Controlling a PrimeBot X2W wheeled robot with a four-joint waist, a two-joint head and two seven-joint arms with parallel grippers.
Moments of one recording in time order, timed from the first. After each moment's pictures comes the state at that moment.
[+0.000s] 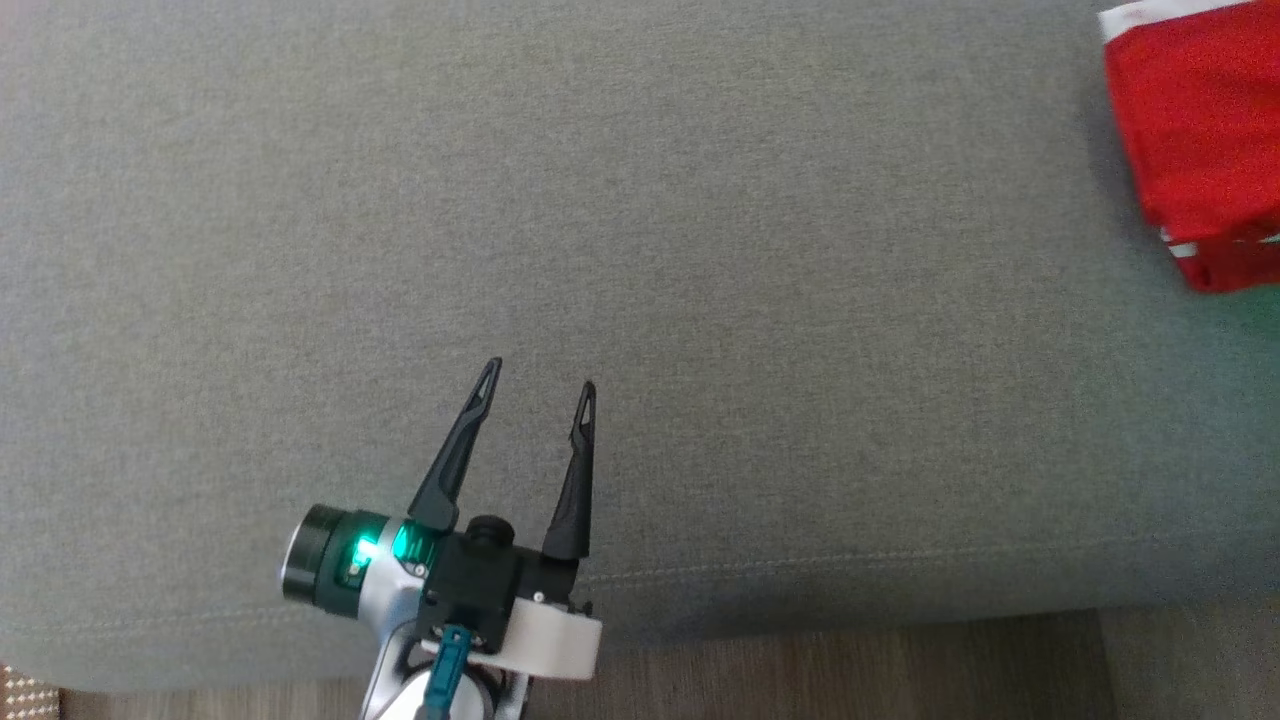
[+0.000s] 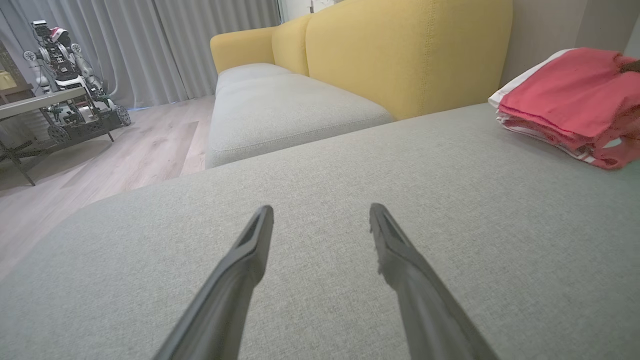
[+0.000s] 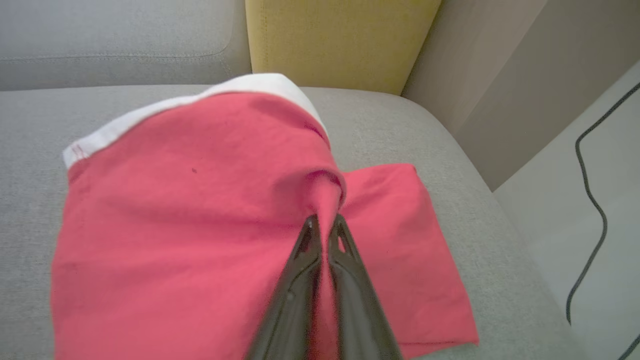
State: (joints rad) left arm -0.09 0.17 -0.61 -0.06 0.00 0.37 -0.25; right arm -1.02 -0.65 0.52 1.23 0.72 0.13 -0.15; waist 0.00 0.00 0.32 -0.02
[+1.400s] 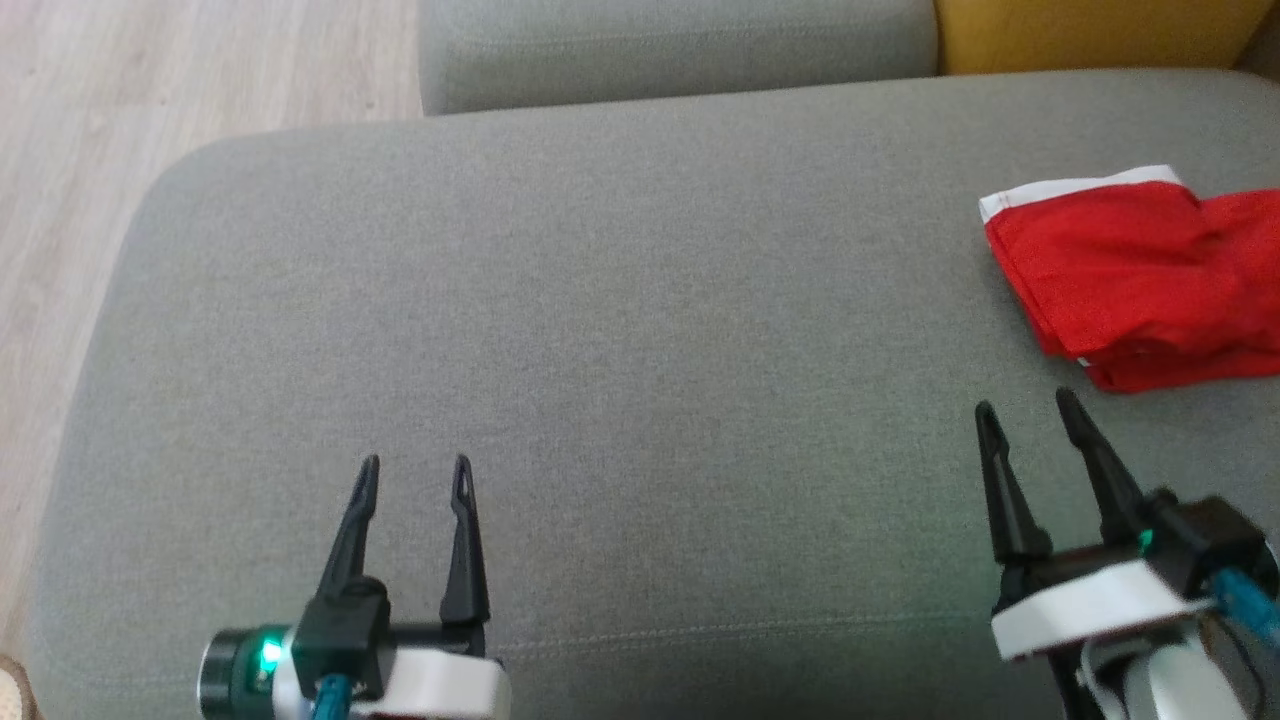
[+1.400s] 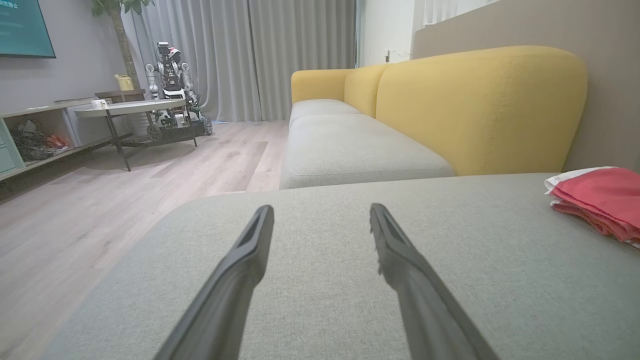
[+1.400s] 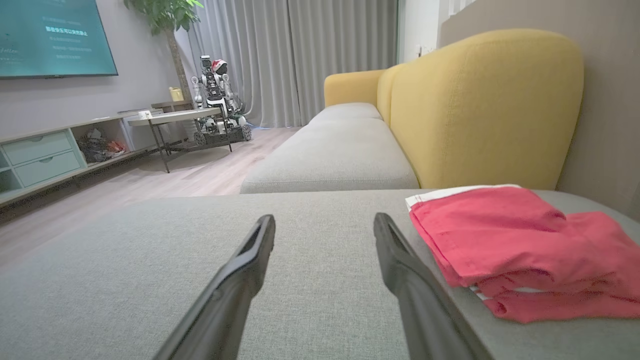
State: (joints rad) left arm 0.11 0.14 -0.41 -0.08 -0.11 0.35 -0.25; right arm 0.00 -0.08 -0.03 0.11 0.18 0.13 -0.25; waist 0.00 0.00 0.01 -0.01
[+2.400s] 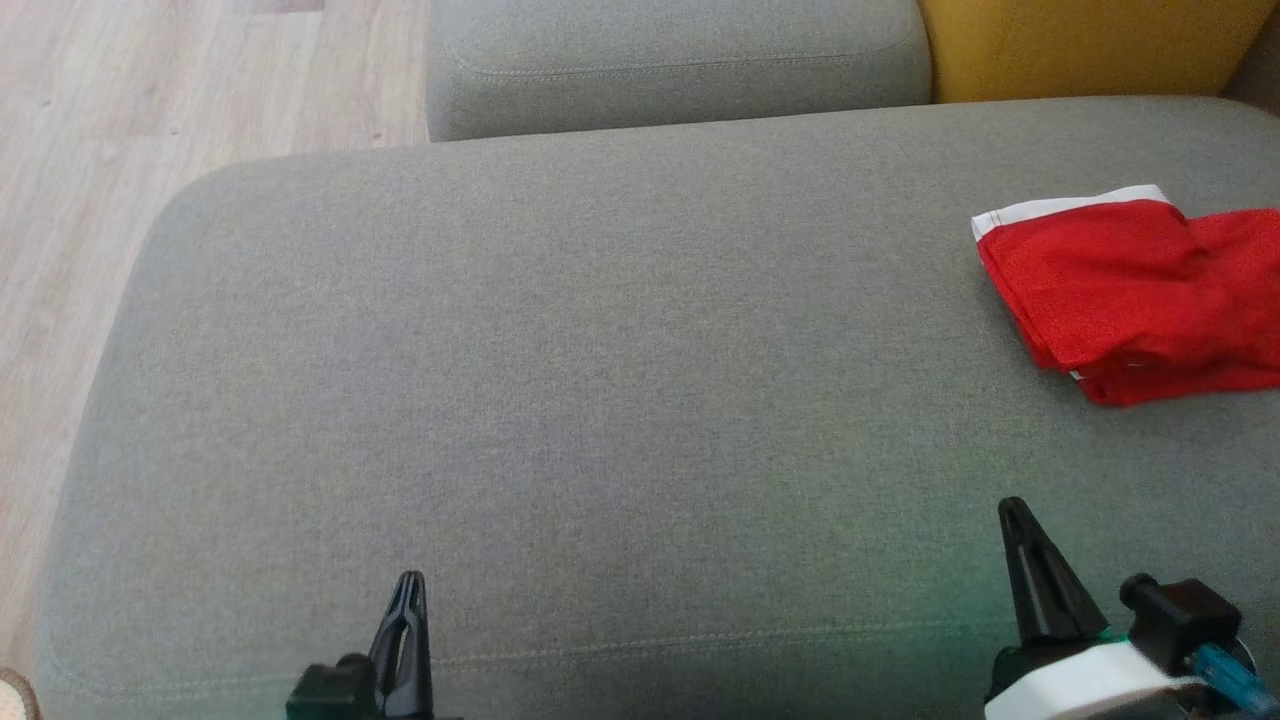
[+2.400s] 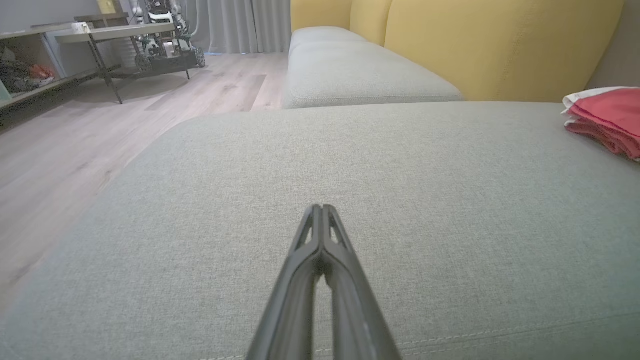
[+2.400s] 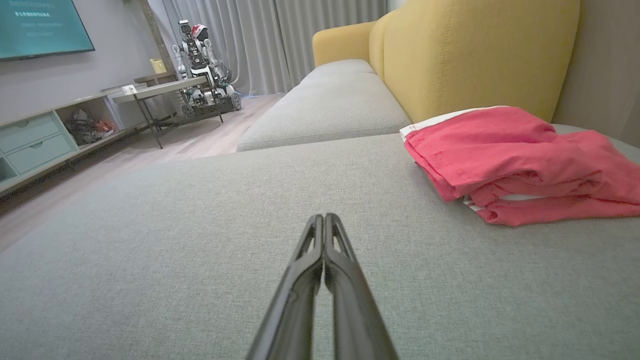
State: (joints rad) left arm 0.24 0.12 -0.34 0.05 -0.14 0.25 -0.24; right arm 0.15 -0.04 -0.04 0.13 0.18 0.13 -0.24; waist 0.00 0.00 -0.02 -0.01
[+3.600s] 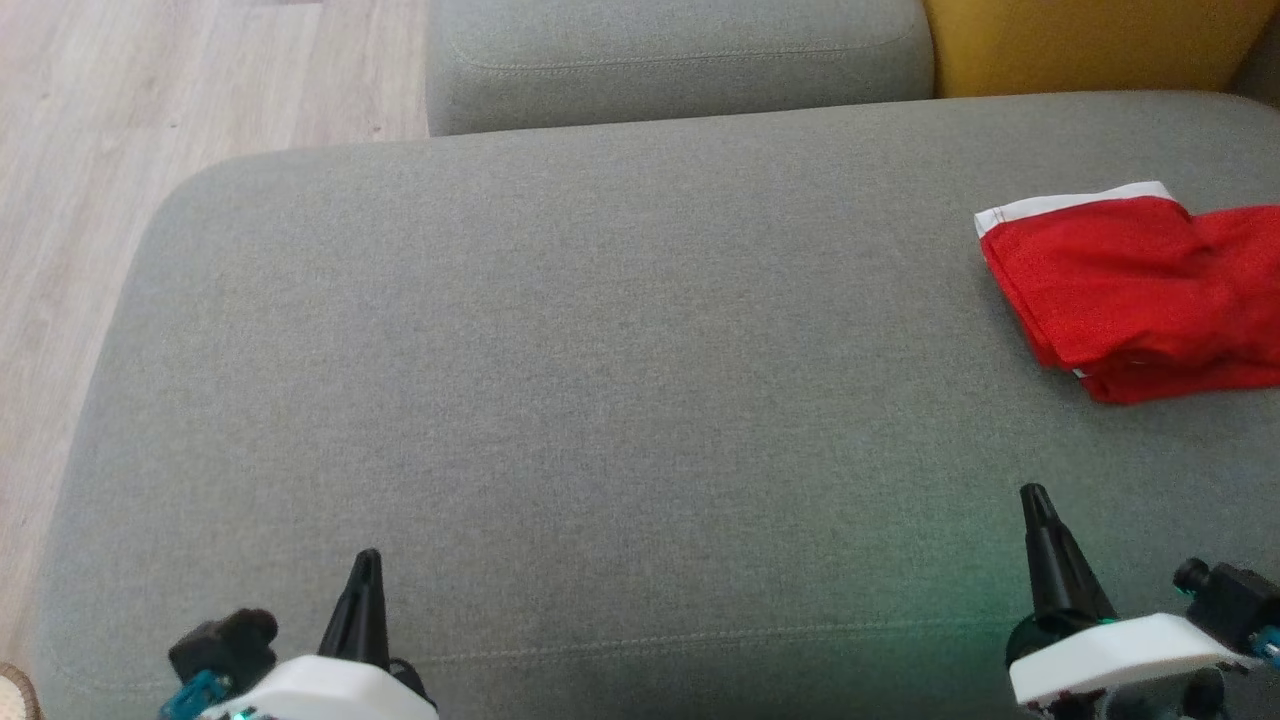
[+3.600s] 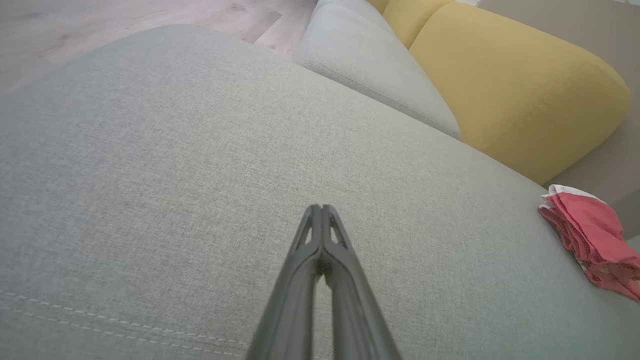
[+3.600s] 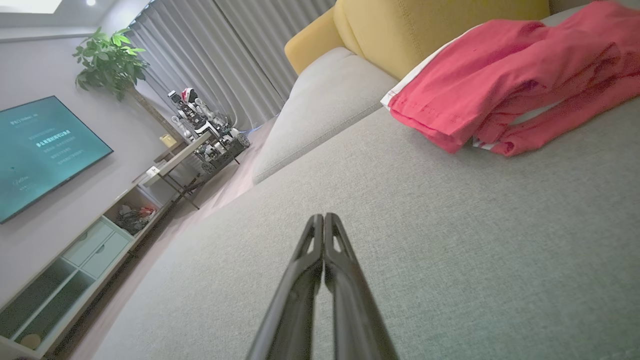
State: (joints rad) left arm 0.16 0.12 -0.26 0.12 -0.60 0.14 -0.16; right arm 0.11 -0.05 -0.04 0.17 0.63 0.13 -0.16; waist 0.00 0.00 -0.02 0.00
